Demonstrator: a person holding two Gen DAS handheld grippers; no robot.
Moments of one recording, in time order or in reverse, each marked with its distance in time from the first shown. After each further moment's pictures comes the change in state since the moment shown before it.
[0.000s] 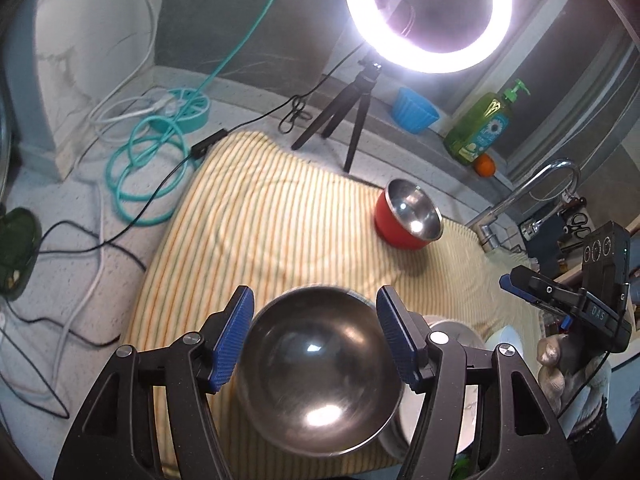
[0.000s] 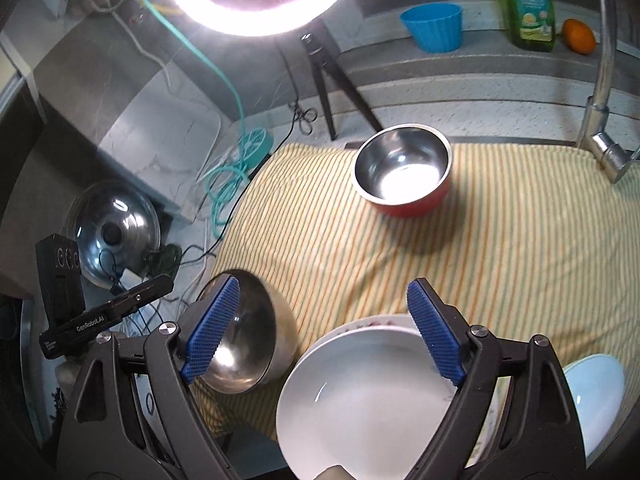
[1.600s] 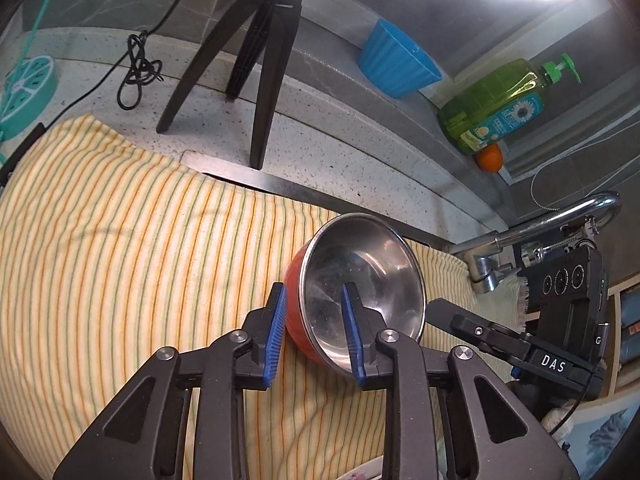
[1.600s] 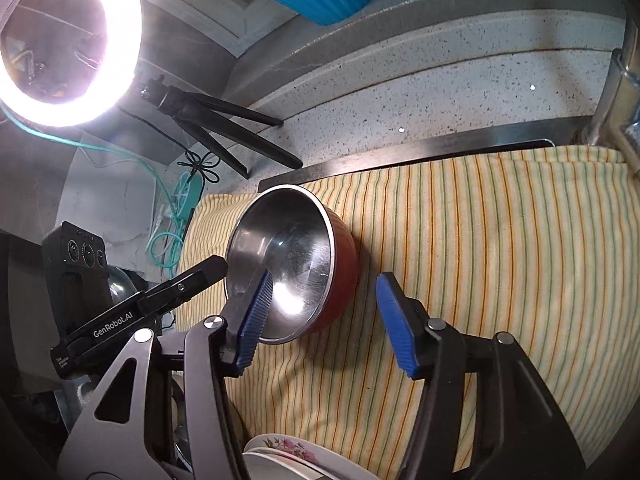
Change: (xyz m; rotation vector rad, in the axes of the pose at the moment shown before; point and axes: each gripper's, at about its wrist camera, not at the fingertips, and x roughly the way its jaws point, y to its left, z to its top) left arm 0.194 -0.076 0.084 -0.047 0.225 -0.131; right arm 0.106 -0.129 0.087 0.248 0.136 0.034
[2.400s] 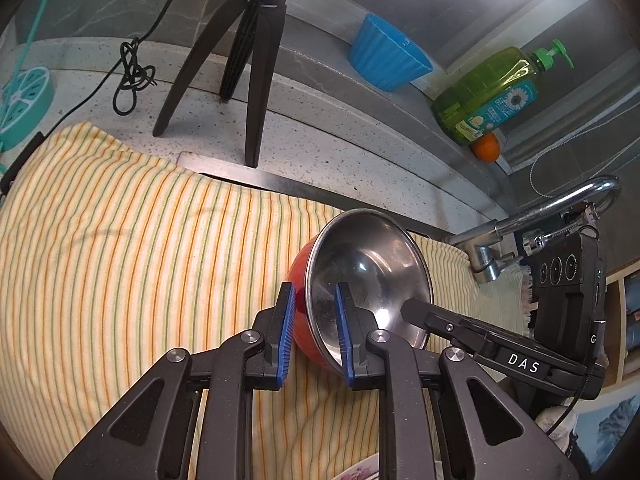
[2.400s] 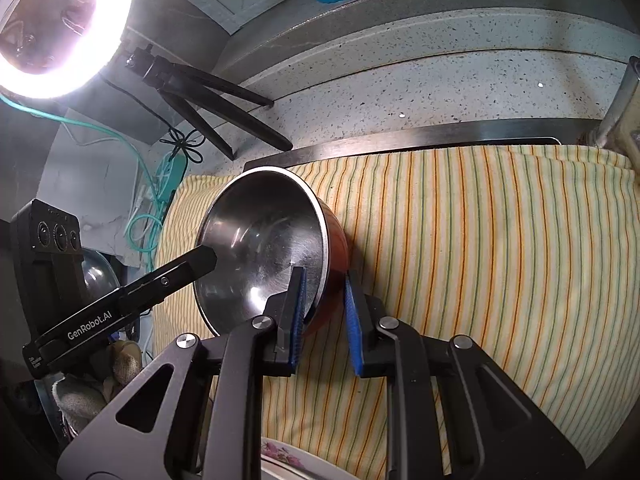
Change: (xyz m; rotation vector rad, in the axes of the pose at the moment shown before) left arm -0.006 -0.006 -0.004 0.036 -0.001 0.013; right arm 0.009 0.007 -0.005 -0.058 0.027 -0.074
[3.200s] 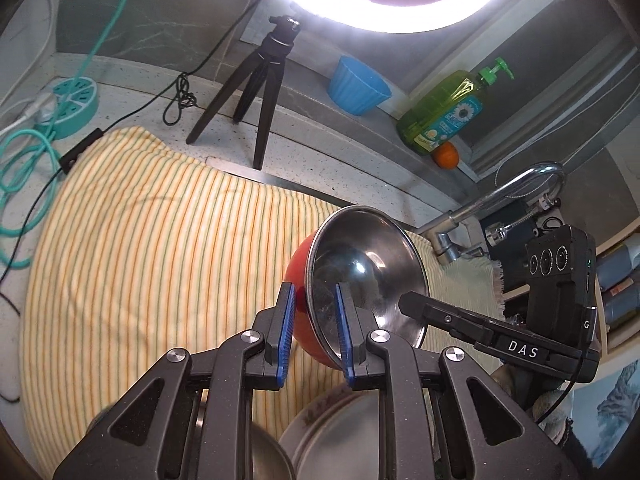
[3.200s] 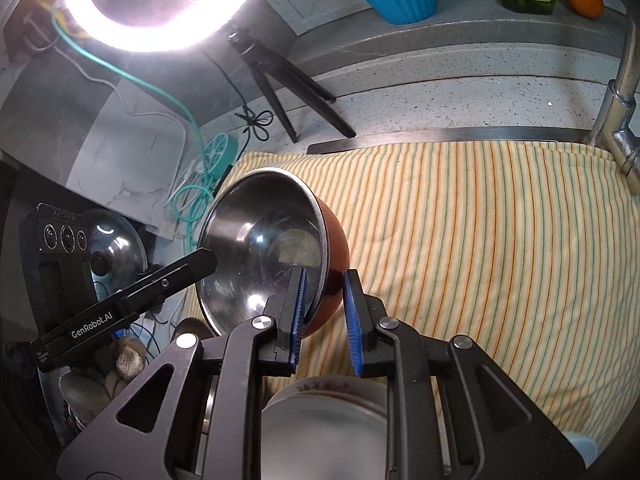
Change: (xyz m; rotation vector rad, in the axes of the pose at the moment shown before) left arm -0.093 -0.002 -0.058 0.013 -0.107 -0.044; right arm -0.056 0.060 -0.055 -0.103 -0.043 0.049
